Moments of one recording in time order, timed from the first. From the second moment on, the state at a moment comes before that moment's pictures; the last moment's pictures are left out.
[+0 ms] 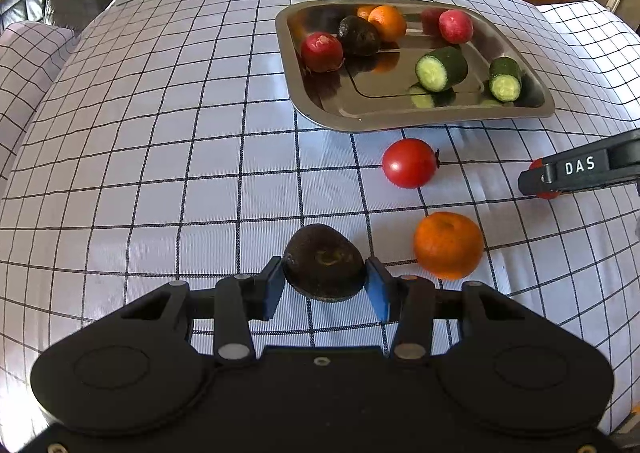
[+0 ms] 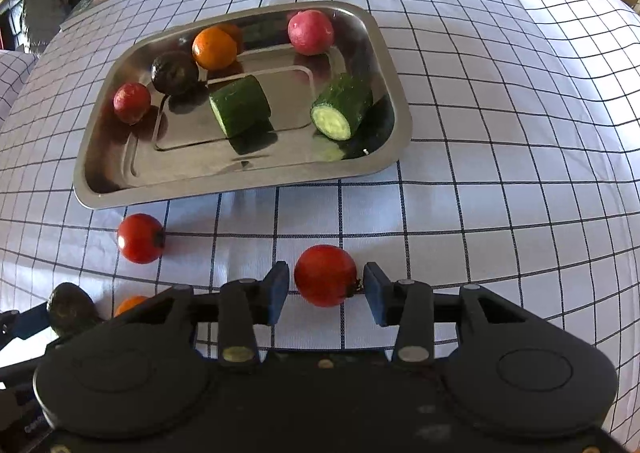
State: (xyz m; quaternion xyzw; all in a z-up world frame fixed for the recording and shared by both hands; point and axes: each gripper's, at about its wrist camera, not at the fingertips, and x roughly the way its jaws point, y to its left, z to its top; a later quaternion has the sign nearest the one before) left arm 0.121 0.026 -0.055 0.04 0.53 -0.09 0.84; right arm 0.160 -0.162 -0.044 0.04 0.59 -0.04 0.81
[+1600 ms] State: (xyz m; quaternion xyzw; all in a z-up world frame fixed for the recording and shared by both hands) left arm 0.105 0.031 -0.028 0.03 0.45 -0.10 0.89; right arm 0.100 -0.177 -0.026 0.07 0.57 -0.07 0.81
